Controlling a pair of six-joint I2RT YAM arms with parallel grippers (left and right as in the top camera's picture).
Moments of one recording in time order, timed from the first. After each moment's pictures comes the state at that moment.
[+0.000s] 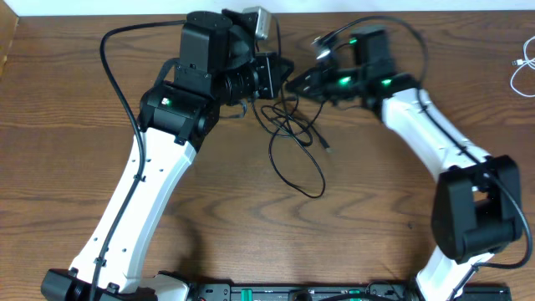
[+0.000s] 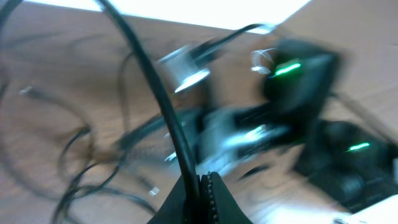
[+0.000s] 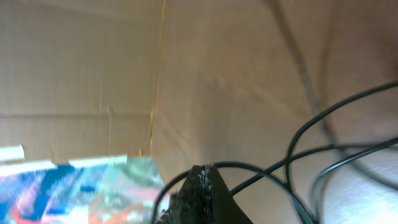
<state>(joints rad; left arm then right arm) -0.36 1.51 1.55 -0.64 0.48 -0.45 0.27 1.89 1.42 -0.22 -0.95 0.70</state>
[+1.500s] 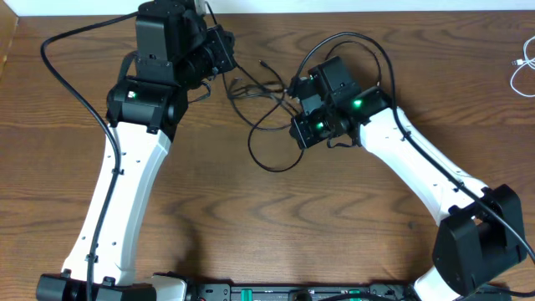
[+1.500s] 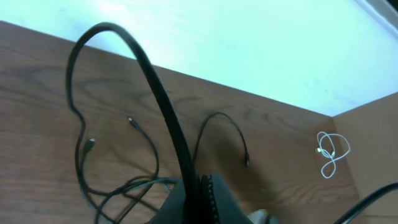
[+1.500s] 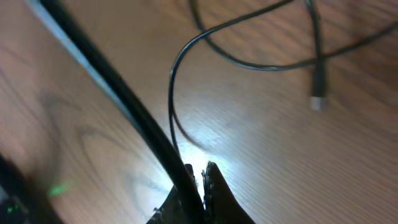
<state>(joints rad) -0.19 1.51 1.55 -0.58 0.25 -0.52 0.49 1.76 1.41 -0.75 -0.35 0.12</state>
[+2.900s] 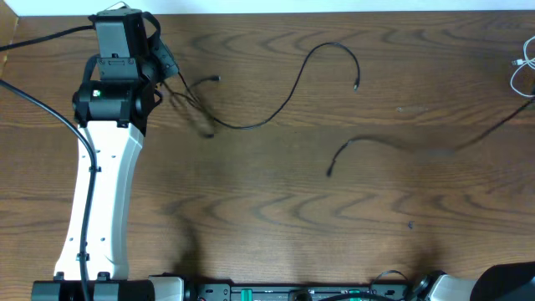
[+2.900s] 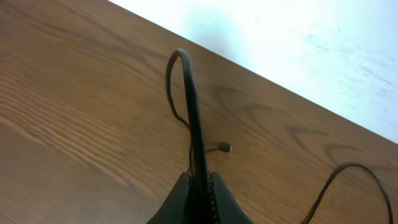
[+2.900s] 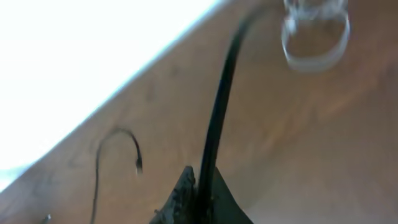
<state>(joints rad) -0.02 1.51 1.55 -0.74 -0.17 -0.43 -0.60 1.50 1.54 -0.75 -0.45 0.26</state>
